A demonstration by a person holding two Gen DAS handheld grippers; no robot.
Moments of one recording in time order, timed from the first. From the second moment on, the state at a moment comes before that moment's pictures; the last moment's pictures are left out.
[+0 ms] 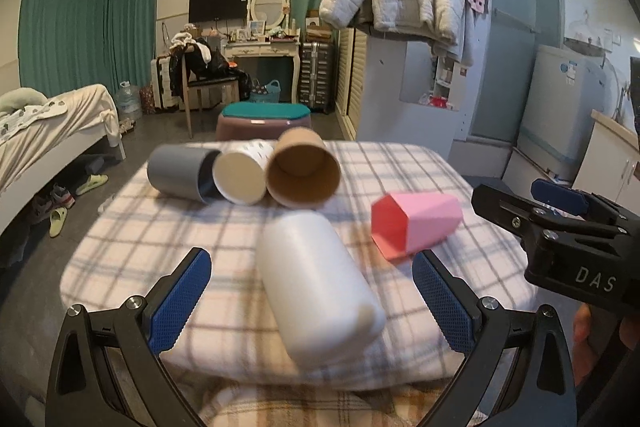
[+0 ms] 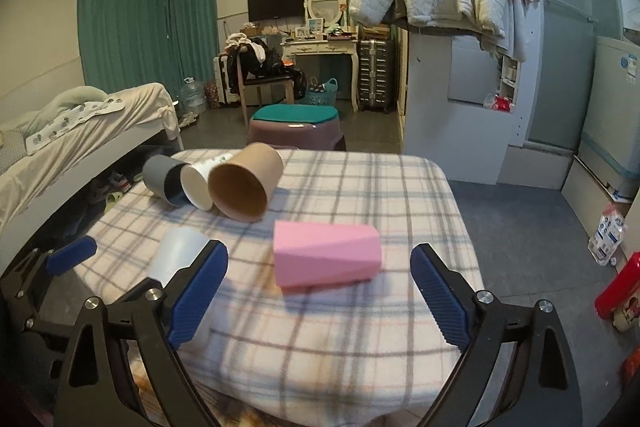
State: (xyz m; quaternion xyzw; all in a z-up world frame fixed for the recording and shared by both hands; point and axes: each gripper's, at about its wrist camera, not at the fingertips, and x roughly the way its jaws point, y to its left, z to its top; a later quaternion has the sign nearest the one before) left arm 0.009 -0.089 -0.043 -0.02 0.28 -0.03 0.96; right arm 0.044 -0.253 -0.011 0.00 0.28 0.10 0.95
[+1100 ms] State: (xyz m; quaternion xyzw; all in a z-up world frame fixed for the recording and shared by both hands) left arm 0.030 -0.090 -0.082 0.01 0.34 -0.03 0.94; right arm 0.057 -0.271 -0.052 0.03 0.33 0.08 0.94
